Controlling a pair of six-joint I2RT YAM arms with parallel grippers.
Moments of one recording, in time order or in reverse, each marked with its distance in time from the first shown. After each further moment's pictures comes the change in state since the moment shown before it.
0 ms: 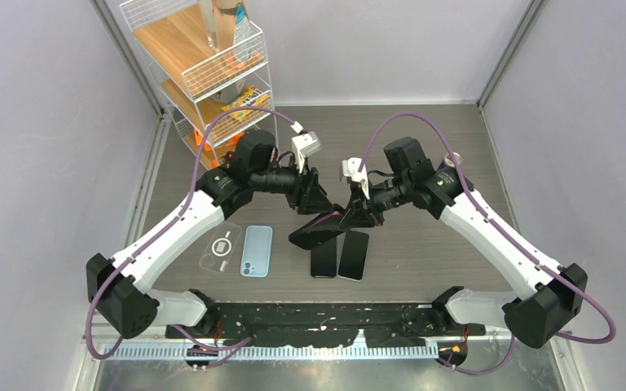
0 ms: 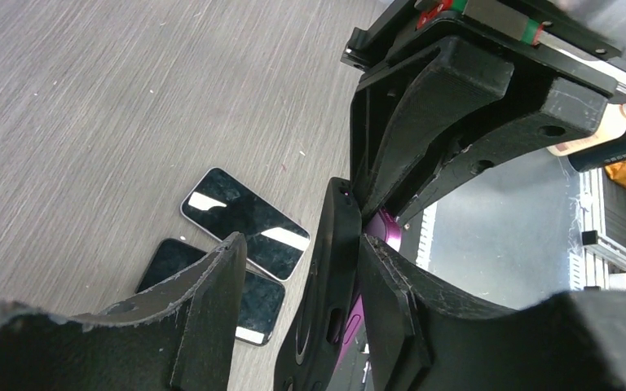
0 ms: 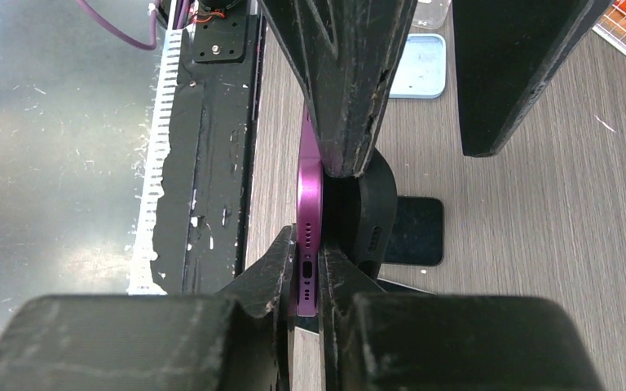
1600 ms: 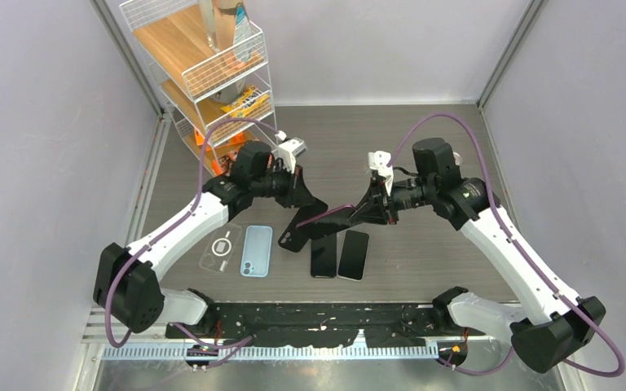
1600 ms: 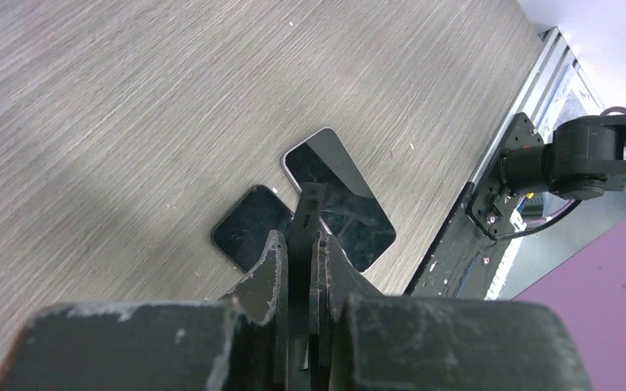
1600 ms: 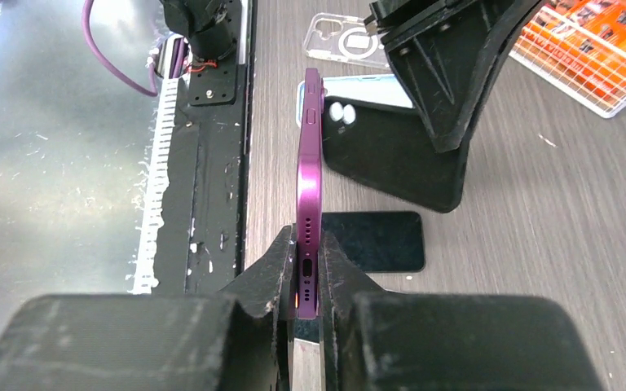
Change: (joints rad) left arm 0.089 0.044 -0.183 0.116 -0.185 -0.088; right arm -0.105 -0.132 -0.055 0.063 -0.064 0.084
